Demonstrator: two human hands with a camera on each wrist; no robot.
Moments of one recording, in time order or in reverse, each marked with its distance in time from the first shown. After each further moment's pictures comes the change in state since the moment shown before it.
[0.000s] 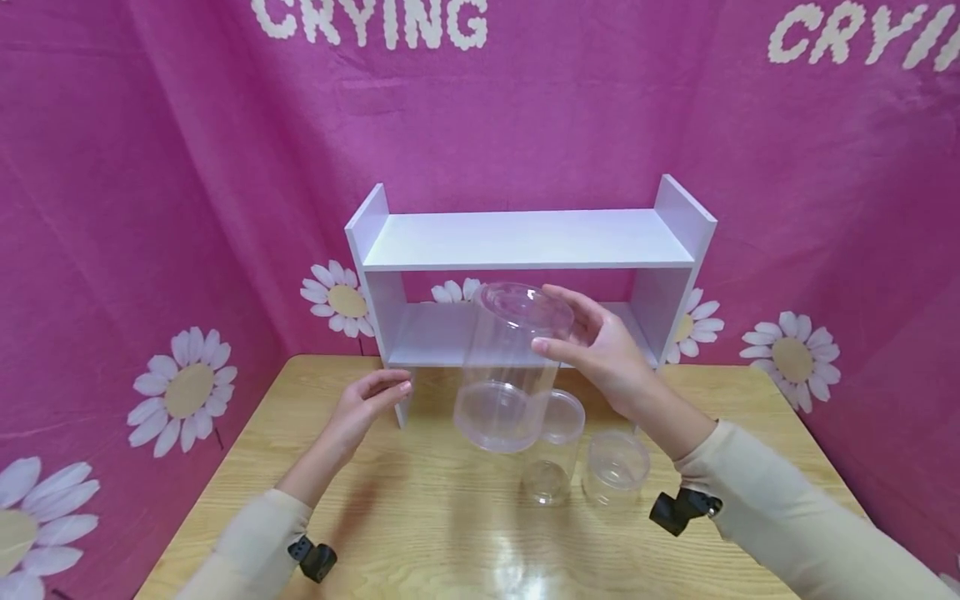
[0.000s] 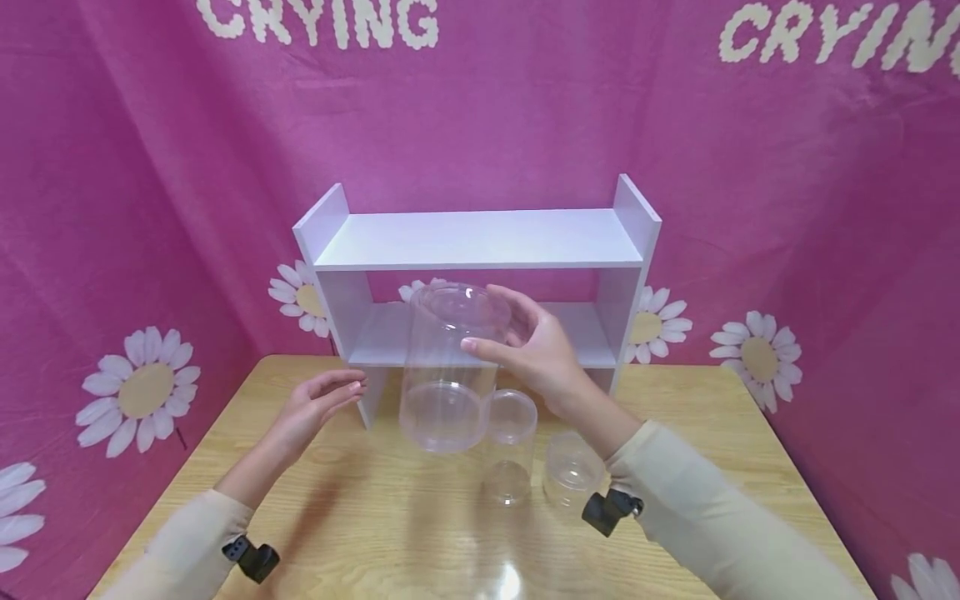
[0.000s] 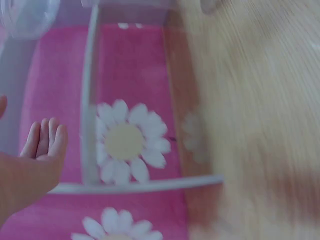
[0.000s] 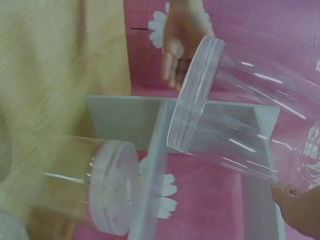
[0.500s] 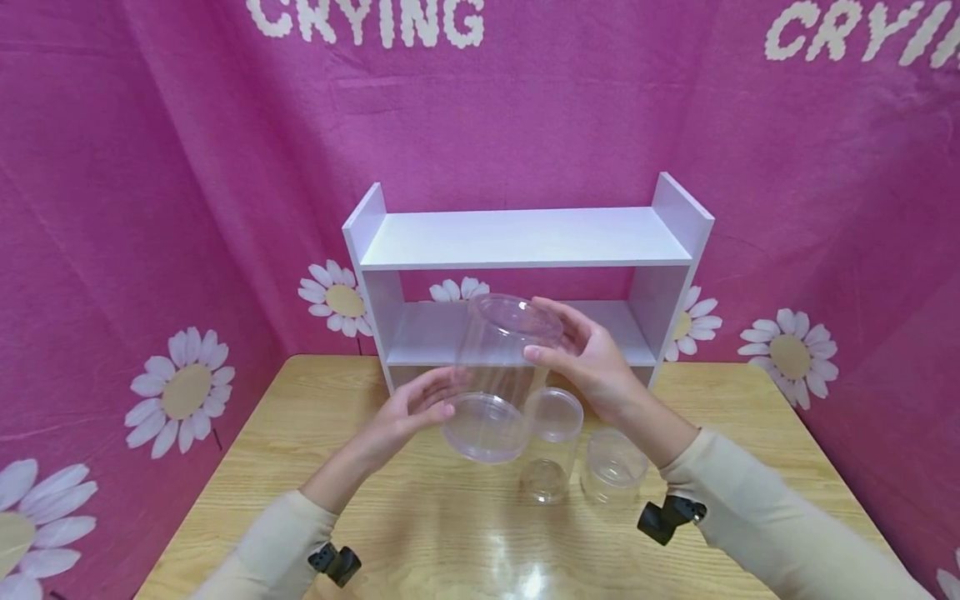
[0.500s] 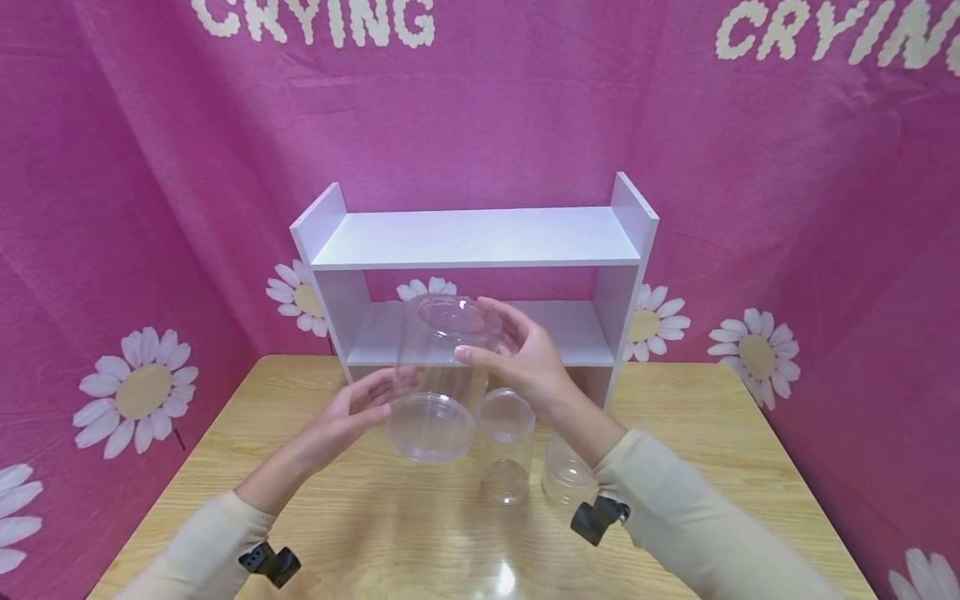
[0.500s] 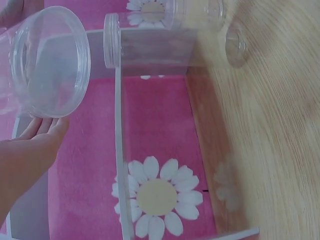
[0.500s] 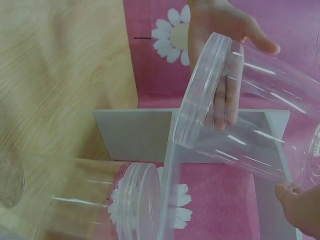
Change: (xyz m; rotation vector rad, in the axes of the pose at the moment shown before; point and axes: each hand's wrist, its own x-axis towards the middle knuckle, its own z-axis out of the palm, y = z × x) left_hand -0.015 0.026 0.039 -0.051 -0.455 0.191; right_hand 0.000 0.017 0.009 0.122 -0.006 0.025
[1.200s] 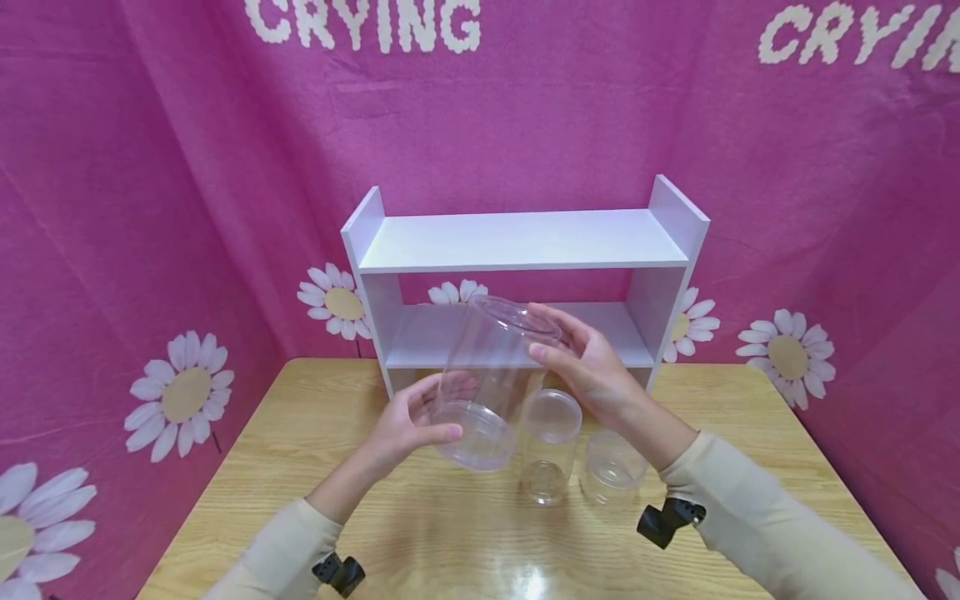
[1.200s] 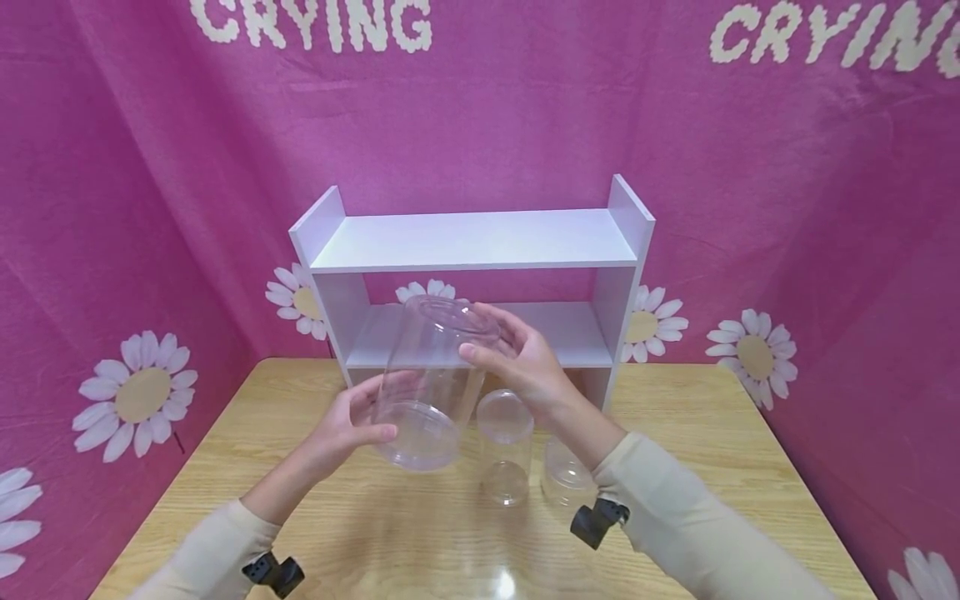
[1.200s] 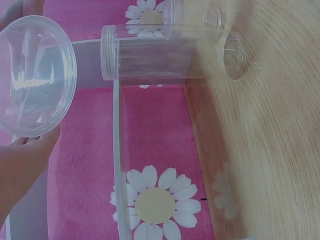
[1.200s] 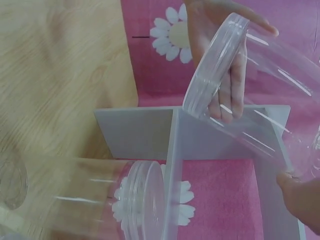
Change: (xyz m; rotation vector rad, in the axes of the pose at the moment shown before) left_hand -0.001 0.002 0.014 -0.033 0.075 0.138; right_hand -0.003 0.004 -0.003 0.098 -0.064 -0.002
